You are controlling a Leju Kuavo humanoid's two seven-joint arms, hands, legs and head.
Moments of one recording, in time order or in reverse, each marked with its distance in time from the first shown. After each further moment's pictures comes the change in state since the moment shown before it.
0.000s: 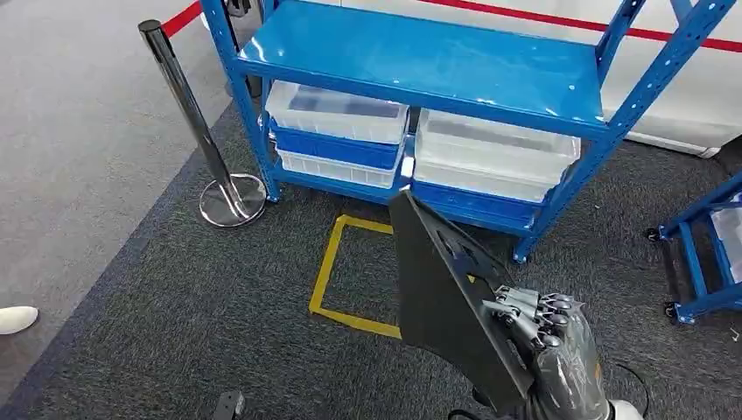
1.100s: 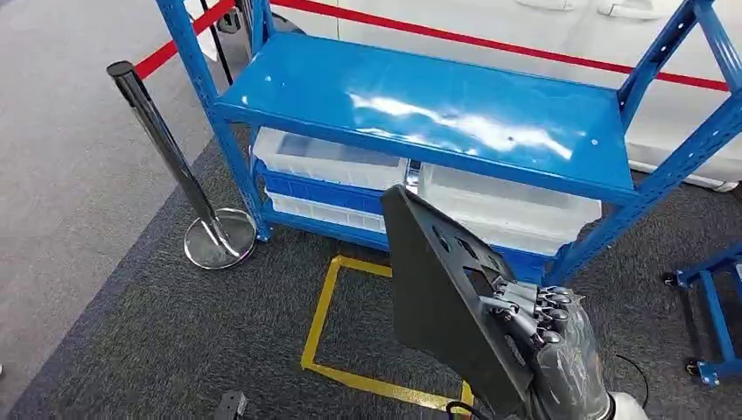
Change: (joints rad) left arm 0.003 -0.002 0.003 -0.003 -0.011 -0.005 0.003; right arm -0.048 0.000 0.015 0.000 -0.016 0.016 -0.006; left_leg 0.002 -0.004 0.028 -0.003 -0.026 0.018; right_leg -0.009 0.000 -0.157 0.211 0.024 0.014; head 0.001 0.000
